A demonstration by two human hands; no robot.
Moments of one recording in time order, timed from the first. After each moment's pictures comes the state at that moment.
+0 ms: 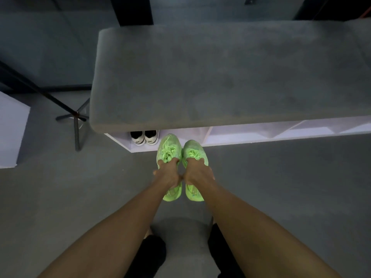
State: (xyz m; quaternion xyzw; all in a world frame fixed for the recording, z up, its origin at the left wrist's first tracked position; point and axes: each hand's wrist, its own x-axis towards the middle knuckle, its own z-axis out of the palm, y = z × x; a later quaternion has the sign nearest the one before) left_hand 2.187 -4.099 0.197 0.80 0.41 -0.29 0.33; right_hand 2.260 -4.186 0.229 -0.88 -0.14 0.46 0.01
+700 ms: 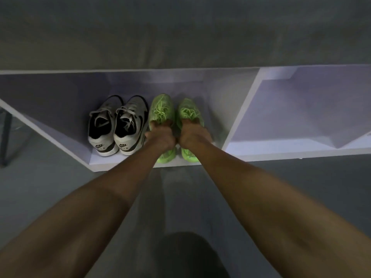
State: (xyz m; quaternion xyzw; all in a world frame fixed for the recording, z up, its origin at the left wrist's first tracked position) left_hand 2.358 -3.962 -0.164 0.90 0.36 -0.11 0.21; right_hand 2.413 -4.057 -0.133 -0.93 -0.19 0.25 0.19
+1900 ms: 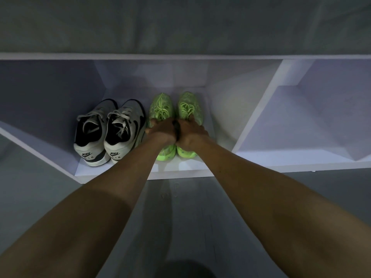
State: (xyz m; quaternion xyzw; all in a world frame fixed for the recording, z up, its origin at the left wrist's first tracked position) left_hand 2.416 -3.926 -0.193 0.91 0.35 -0.15 0.15; right_hand 2.461 -4.026 -0.180 -0.90 -0.37 0.21 0.11
